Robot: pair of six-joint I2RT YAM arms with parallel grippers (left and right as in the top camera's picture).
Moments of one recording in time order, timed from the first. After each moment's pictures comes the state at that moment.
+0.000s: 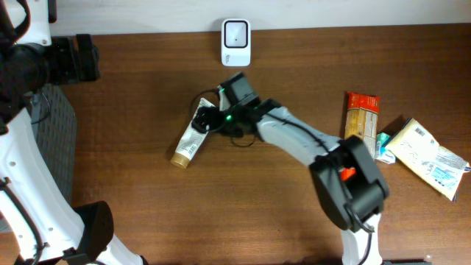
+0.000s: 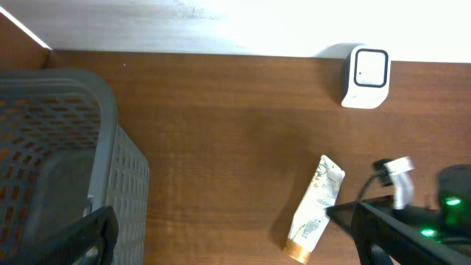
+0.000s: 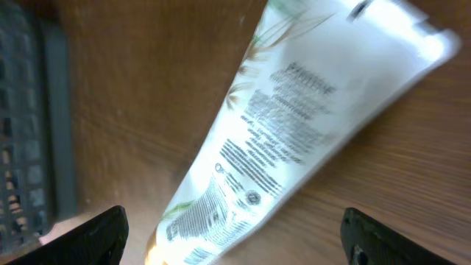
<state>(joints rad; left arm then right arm) 0.18 1.86 2.76 -1.69 0.11 0.09 0.60 2.11 1.49 -0.32 -0.43 0.67</state>
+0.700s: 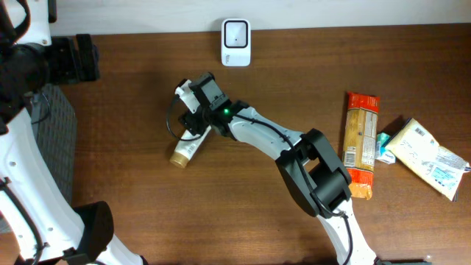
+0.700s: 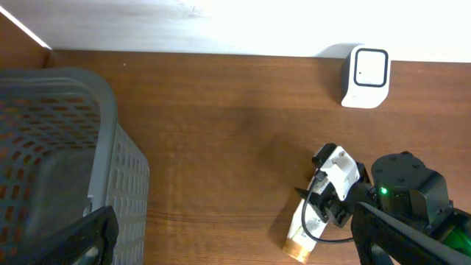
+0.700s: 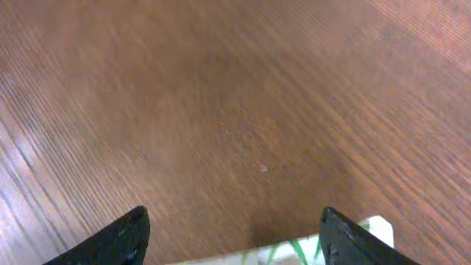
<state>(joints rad) 0.18 1.86 2.76 -1.69 0.11 0.09 0.68 2.32 1.73 -0.24 -0.16 -0.14</state>
